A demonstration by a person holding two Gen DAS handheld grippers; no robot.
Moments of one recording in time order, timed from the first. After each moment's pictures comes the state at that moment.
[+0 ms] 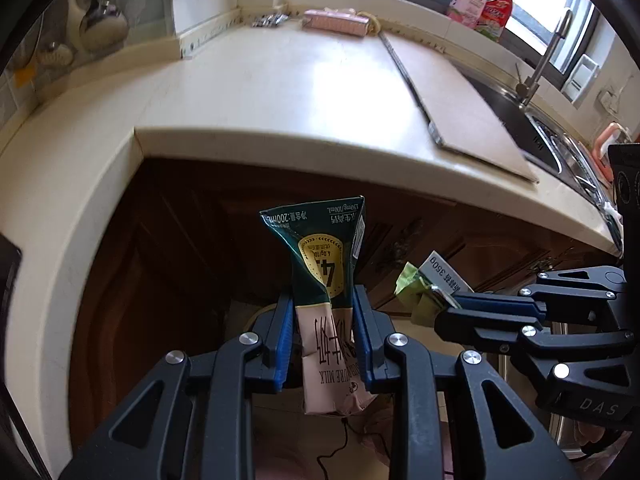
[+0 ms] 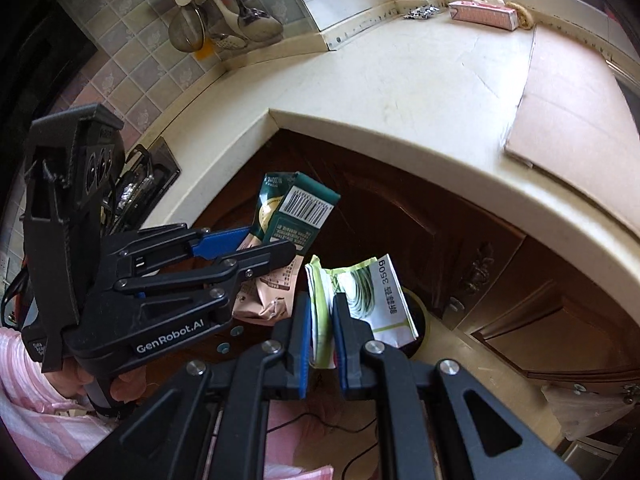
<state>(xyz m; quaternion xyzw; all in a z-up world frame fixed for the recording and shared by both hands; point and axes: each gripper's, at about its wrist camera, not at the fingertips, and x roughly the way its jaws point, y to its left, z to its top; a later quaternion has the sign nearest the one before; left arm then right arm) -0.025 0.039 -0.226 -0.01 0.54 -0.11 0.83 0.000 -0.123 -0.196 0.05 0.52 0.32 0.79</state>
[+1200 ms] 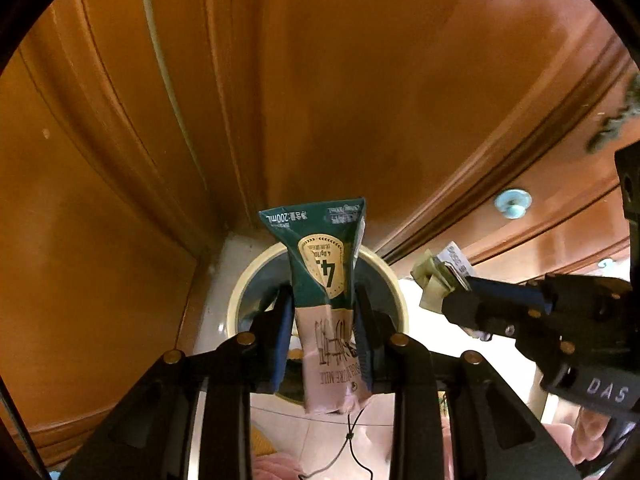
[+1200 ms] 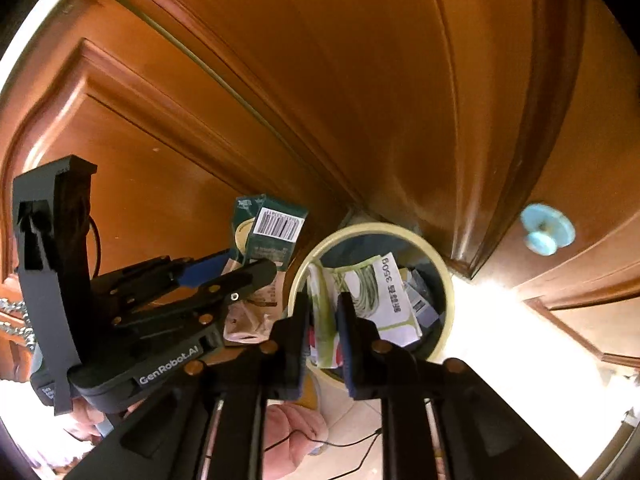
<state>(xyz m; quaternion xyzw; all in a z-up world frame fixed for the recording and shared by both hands) -0.010 0.078 -0.569 -0.05 0.60 -0.06 0.80 0.059 -0.071 -0.526 0.09 0.59 0.29 0.75</state>
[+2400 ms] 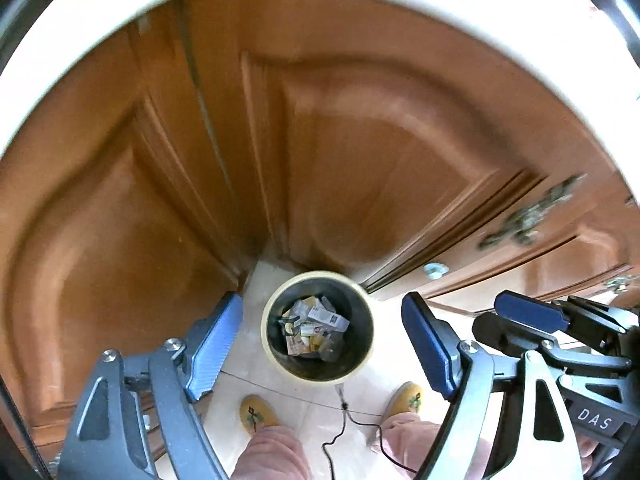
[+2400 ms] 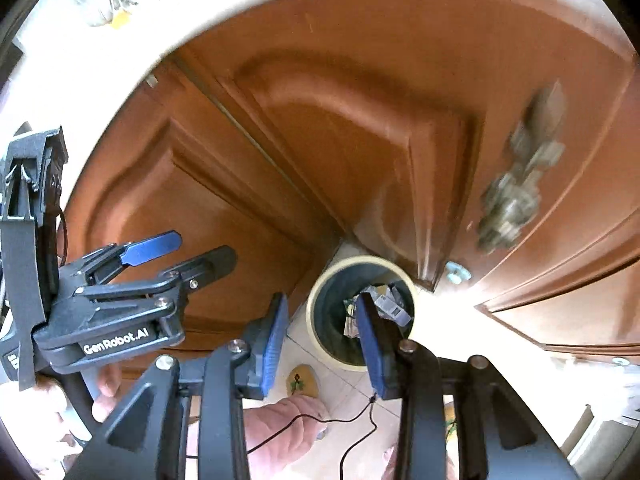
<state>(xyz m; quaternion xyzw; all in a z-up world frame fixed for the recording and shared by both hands) -0.002 0.079 -0.352 -0.04 0.58 -0.02 0.81 0.037 -0.096 -0.340 0.06 0.57 0.25 0.78</state>
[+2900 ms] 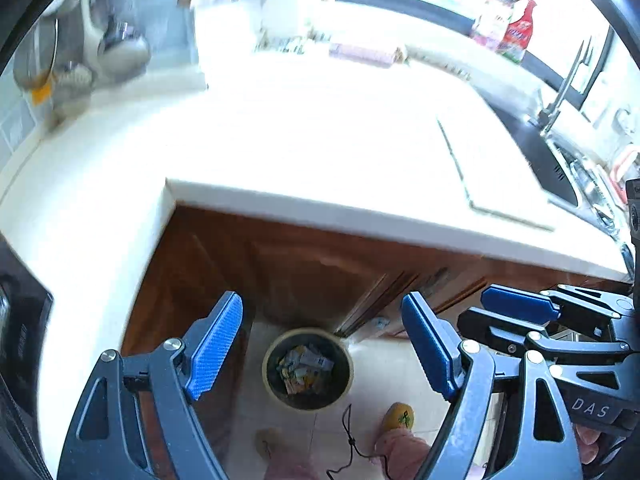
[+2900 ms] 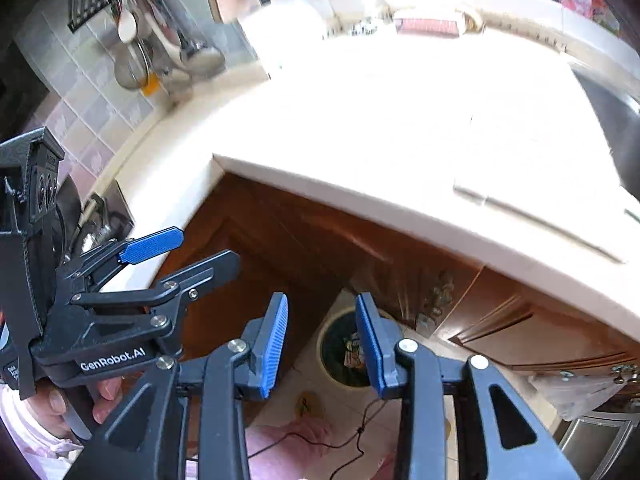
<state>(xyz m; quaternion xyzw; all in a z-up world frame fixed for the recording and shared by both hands) 0.017 0.048 -0.177 0.00 0.51 -0.08 0.86 0.032 -0.124 -0.179 0.07 0.51 0.23 0.83</state>
